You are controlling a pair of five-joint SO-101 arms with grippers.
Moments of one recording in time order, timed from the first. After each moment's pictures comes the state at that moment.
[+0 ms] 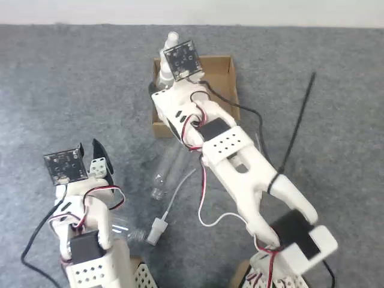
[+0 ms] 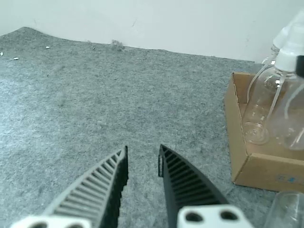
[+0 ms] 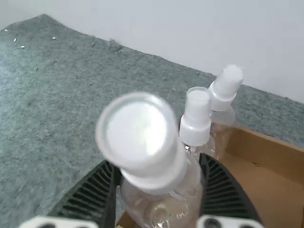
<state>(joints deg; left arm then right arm) -20.8 -102.2 90.6 48.0 4.7 -36.5 0.9 18.0 14.8 -4.2</state>
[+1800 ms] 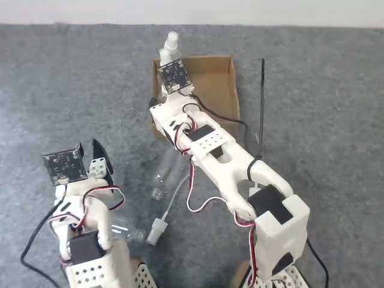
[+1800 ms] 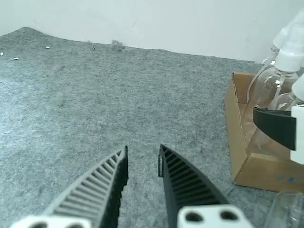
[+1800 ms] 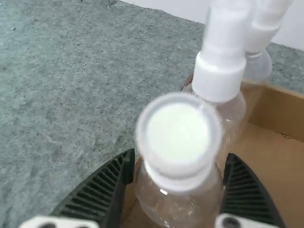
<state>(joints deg) -20.8 -102.2 90.6 48.0 4.7 -36.9 17.5 17.0 4.0 -4.7</state>
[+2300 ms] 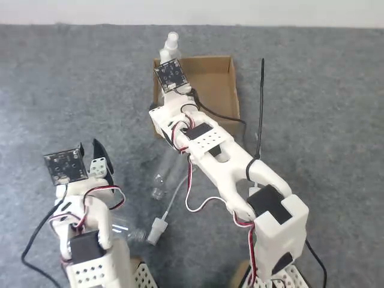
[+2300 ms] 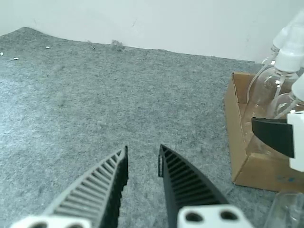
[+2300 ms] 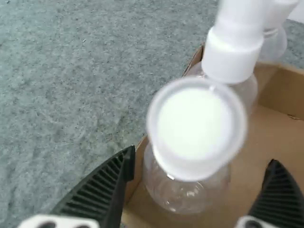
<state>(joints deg) -20.8 -102.2 90.6 48.0 4.7 -37.6 17.5 14.9 10.8 -4.7</state>
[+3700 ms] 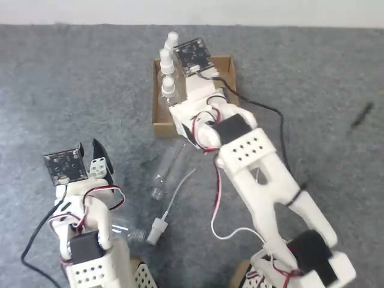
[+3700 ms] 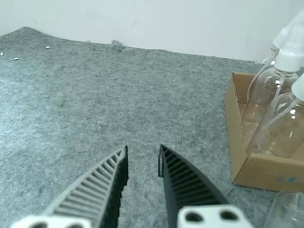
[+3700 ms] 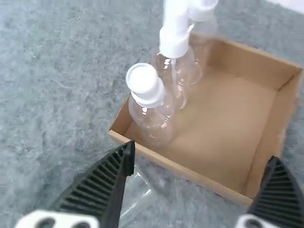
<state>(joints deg) -20.8 -102.2 90.6 48.0 4.7 -33.9 -13.4 14.9 49.0 -4.7</state>
